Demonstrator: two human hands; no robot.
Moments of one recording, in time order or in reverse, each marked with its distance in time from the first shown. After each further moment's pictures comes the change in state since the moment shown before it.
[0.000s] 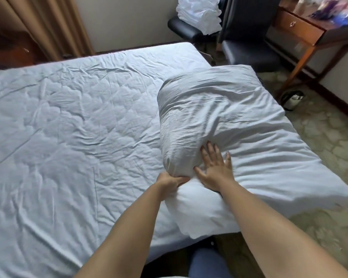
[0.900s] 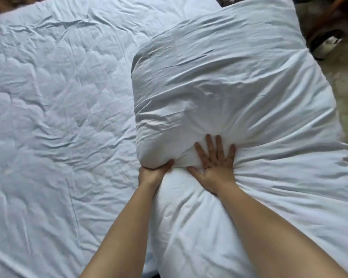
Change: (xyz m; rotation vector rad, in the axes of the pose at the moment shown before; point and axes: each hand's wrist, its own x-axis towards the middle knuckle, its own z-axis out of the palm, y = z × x) left_hand 0.173 0.018 0.002 0.086 0.349 -0.233; right_hand 0.137 0.038 0.101 0.051 0.231 -0.080
